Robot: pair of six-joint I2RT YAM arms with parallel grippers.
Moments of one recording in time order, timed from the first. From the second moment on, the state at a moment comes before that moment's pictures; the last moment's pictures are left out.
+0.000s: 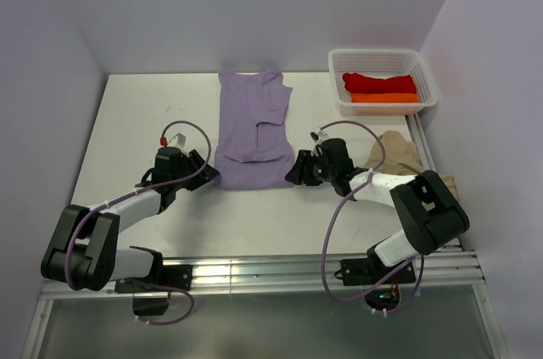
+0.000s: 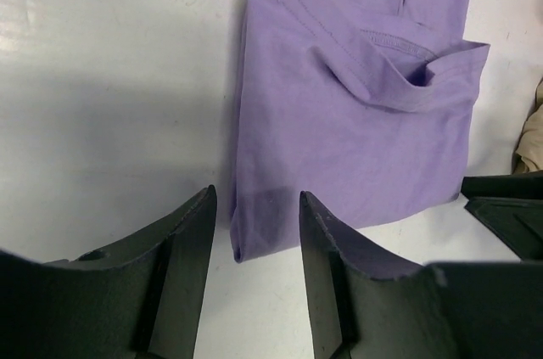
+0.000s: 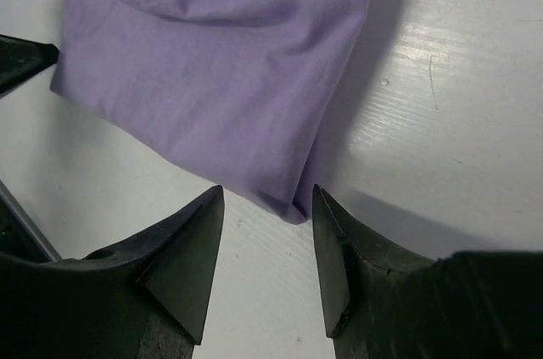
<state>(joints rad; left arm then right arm) -0.26 1.29 0.43 0.21 0.21 -0.75 0.44 1.46 0.54 0.29 -0.34 0.55</state>
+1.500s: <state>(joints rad) -0.31 1.35 0.41 0.25 0.24 -0.74 0.43 1.55 0.55 0.30 -0.35 0.54</state>
